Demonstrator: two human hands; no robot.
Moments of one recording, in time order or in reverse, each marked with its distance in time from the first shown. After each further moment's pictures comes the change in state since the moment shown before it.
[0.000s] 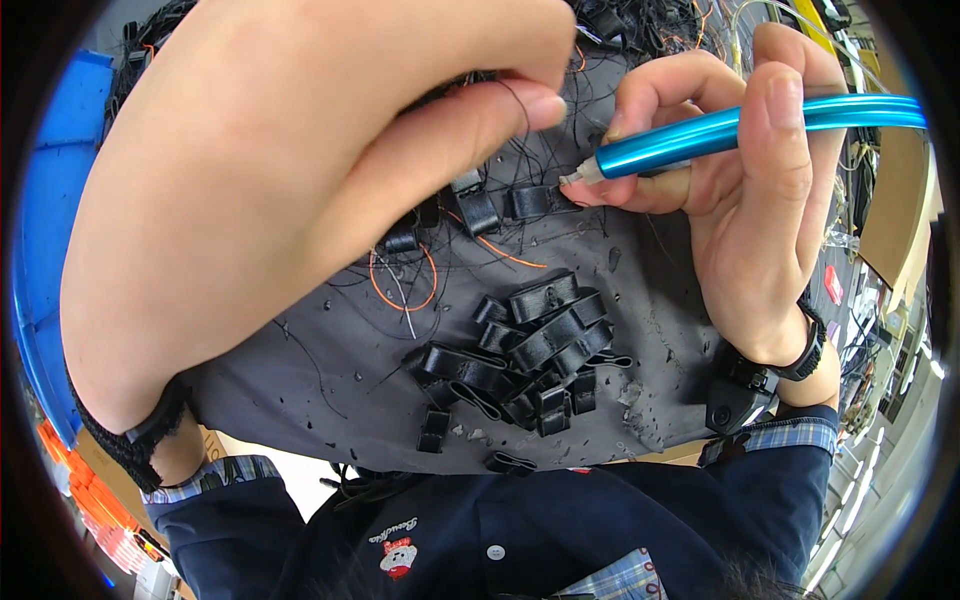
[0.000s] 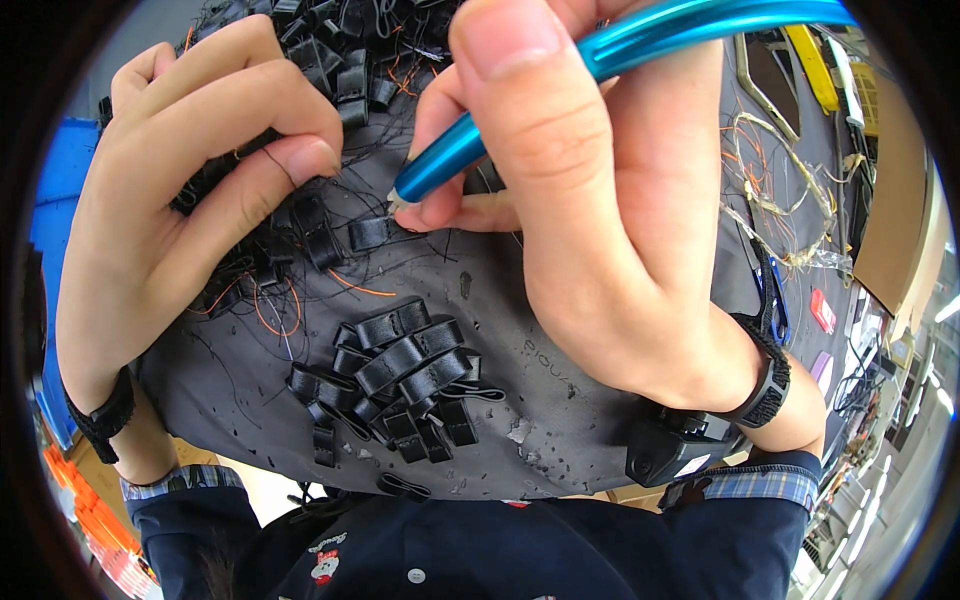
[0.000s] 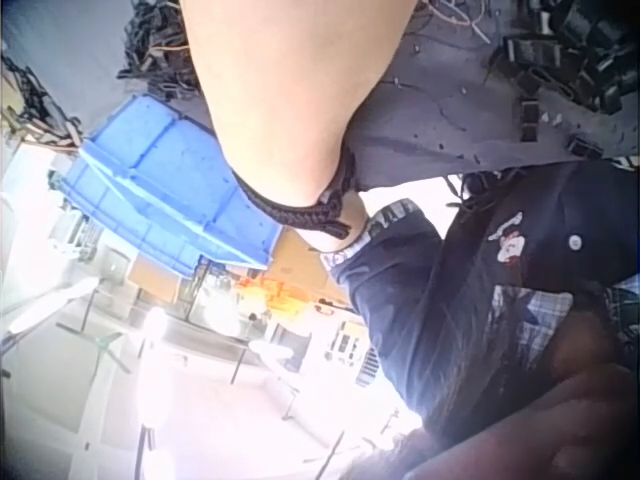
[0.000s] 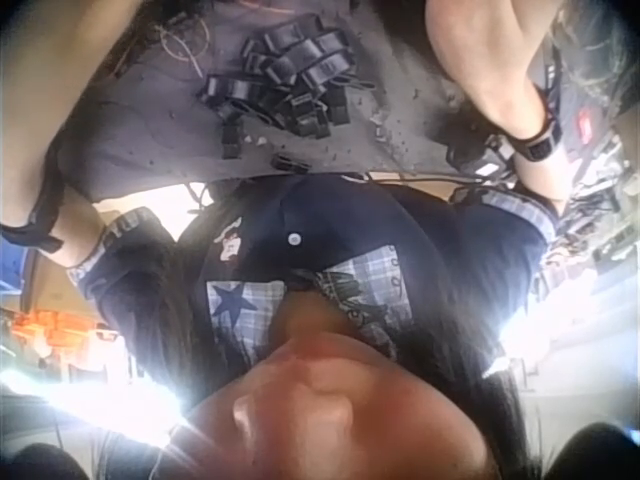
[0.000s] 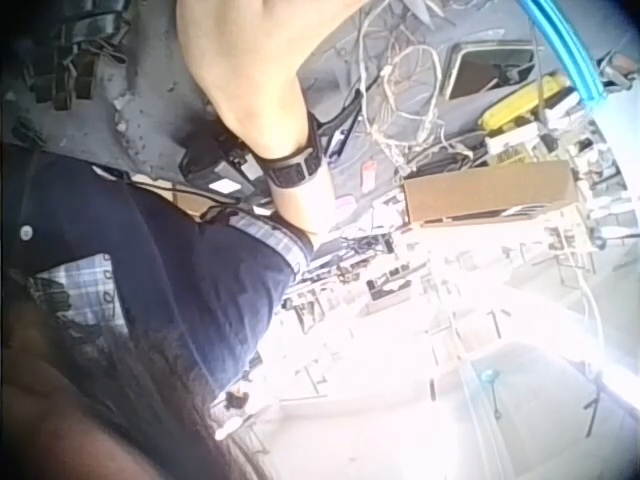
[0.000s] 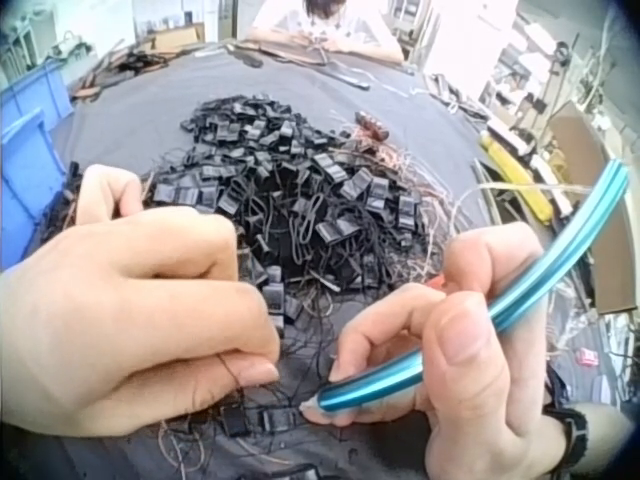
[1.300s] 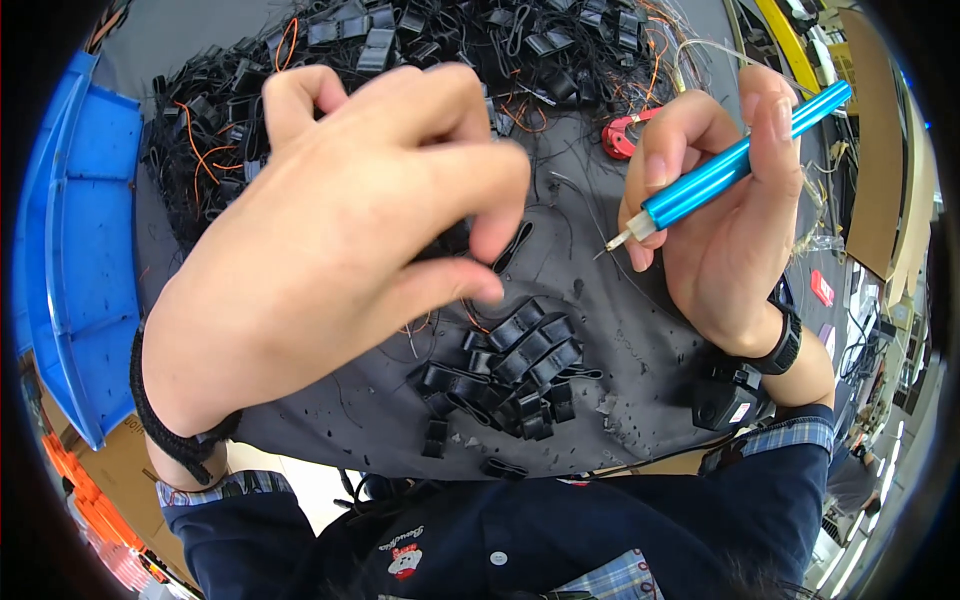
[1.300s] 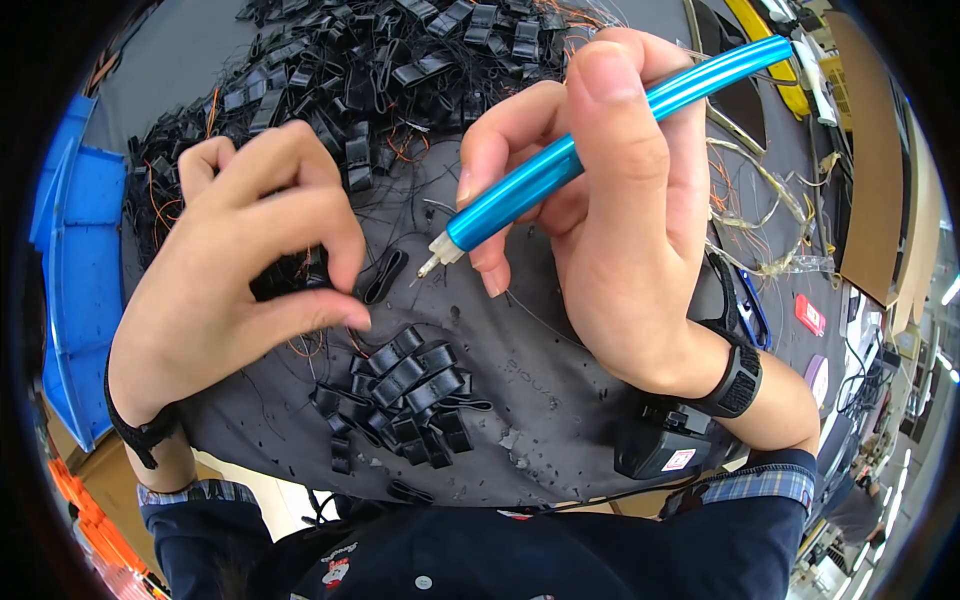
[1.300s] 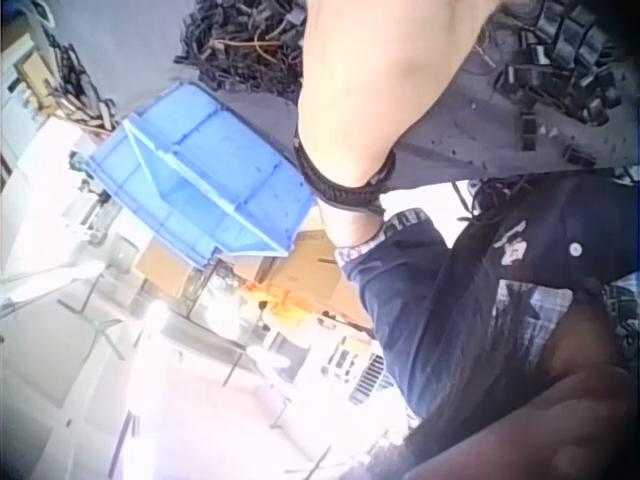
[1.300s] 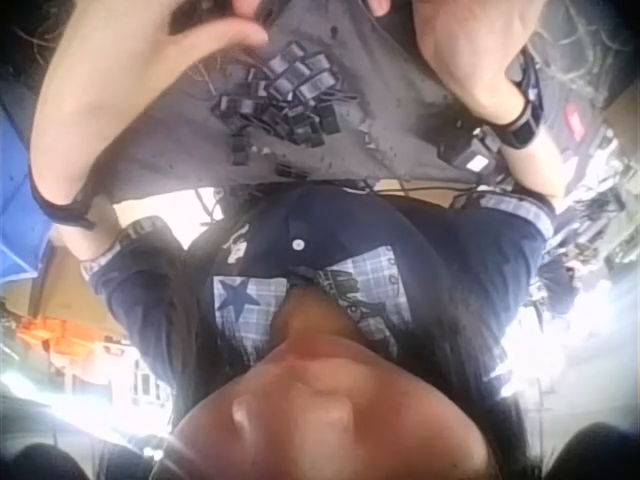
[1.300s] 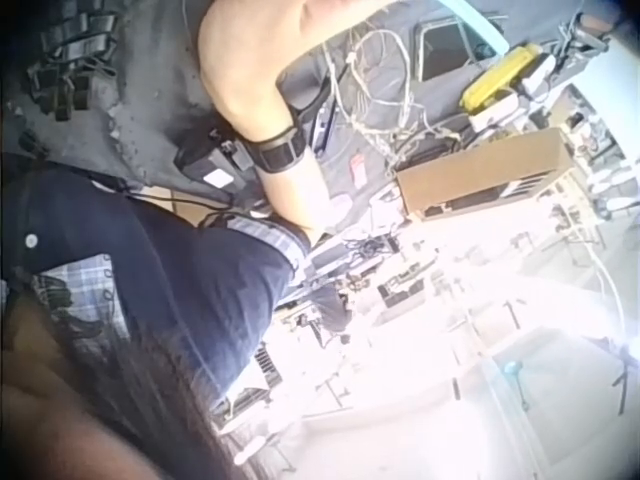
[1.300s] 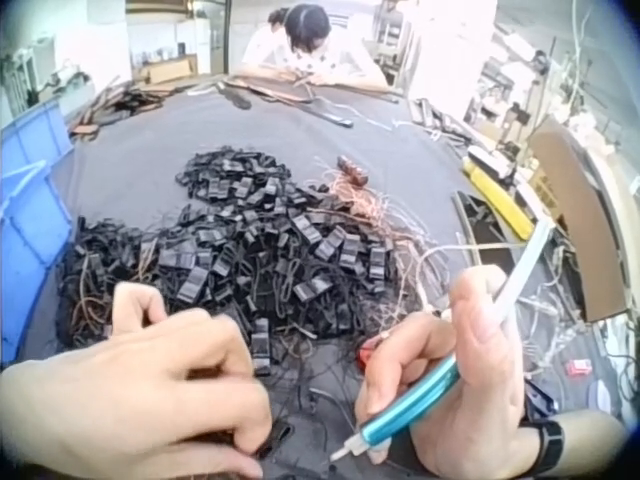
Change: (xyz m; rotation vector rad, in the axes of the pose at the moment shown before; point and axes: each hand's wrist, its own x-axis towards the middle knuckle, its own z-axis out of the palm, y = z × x) left_hand -0.006 0.027 -0.002 -0.345 -0.096 -0.010; right_hand 0.000 -0.011 0.005 0.218 0.244 -0.043
